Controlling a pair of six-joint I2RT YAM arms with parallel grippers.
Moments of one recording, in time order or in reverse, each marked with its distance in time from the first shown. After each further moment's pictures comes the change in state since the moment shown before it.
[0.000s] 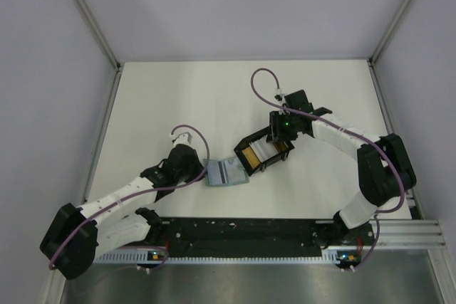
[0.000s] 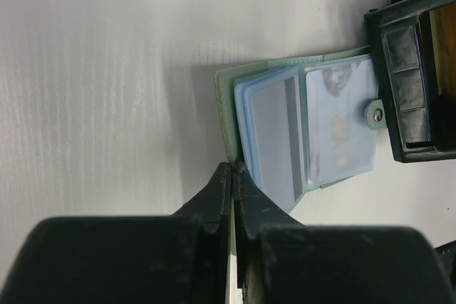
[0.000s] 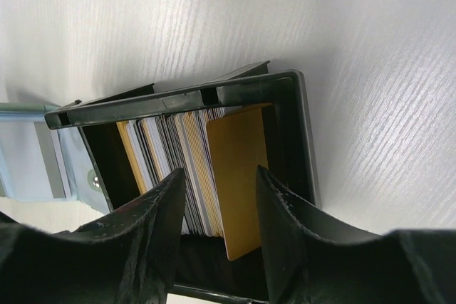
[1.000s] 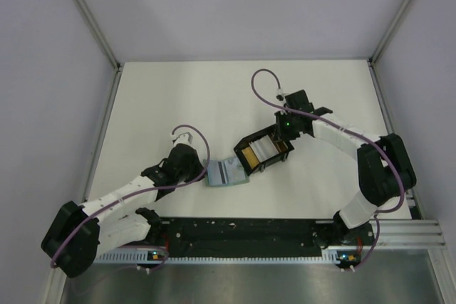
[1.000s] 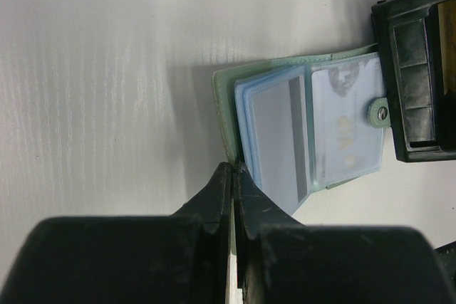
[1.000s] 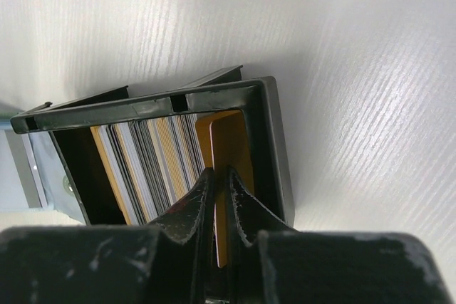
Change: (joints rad) left arm 0.008 0.020 0.000 0.007 0.014 0.007; right arm -0.005 0.003 0.001 -0.013 0.049 -0.026
